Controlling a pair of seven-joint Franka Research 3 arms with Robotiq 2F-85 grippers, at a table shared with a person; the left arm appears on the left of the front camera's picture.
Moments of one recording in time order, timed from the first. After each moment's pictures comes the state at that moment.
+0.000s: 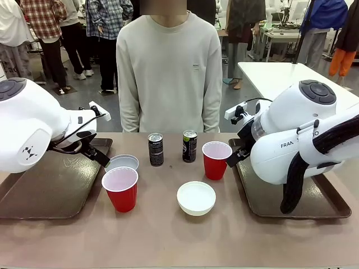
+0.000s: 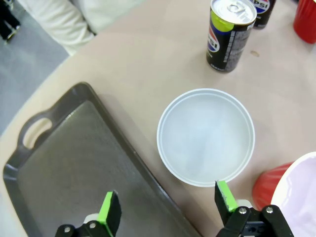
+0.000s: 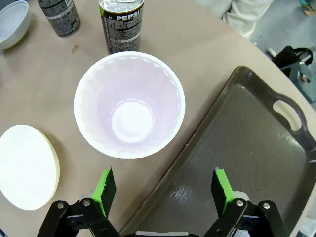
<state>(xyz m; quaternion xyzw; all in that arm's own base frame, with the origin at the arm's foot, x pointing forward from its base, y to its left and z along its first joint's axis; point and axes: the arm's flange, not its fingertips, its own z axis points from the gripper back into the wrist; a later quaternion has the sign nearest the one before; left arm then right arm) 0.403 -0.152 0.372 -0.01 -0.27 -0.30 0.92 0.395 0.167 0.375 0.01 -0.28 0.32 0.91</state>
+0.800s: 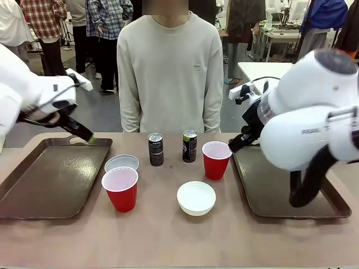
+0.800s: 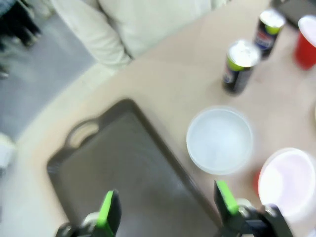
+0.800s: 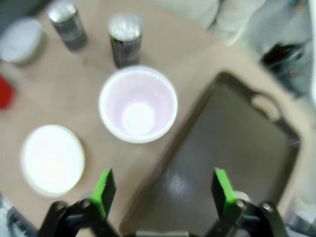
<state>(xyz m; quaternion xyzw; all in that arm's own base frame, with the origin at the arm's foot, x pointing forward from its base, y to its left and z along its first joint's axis) 0.377 -0.122 0.471 0.01 -0.29 -0.28 0.92 0.362 0.169 0.449 0.00 -0.27 0.29 0.92</state>
